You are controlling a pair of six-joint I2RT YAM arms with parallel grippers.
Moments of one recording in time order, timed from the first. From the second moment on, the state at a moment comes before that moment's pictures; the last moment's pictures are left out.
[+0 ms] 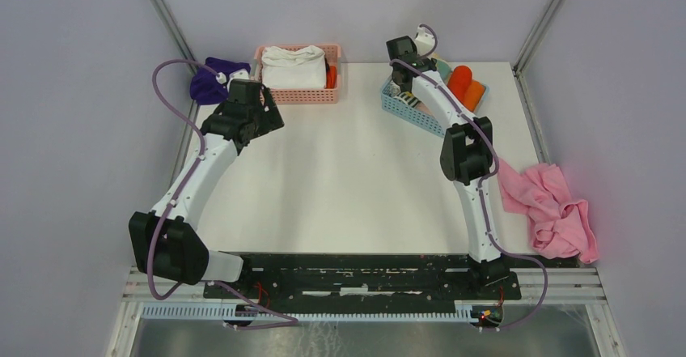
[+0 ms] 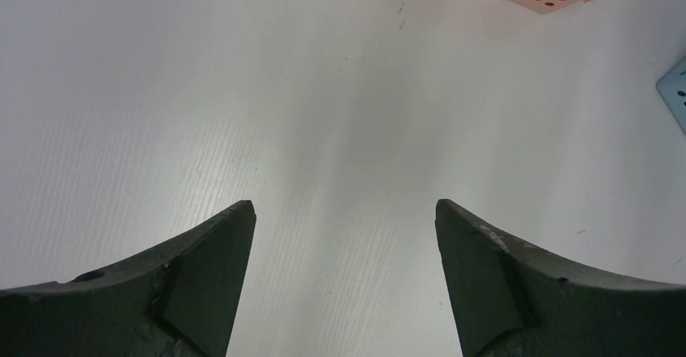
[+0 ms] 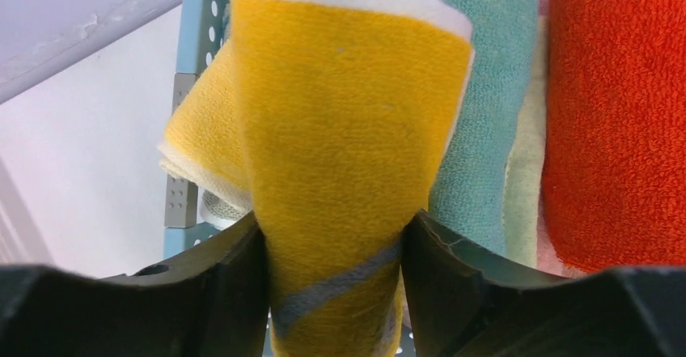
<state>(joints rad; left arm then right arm) -0.22 1.38 1.24 -0.62 -0.29 -0.47 0.35 2.44 2.33 -0.70 0.69 0.61</state>
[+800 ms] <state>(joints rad) -0.22 1.38 1.23 -0.61 -0.28 -0.47 0.33 2.34 2.23 -0.63 0.68 0.65</state>
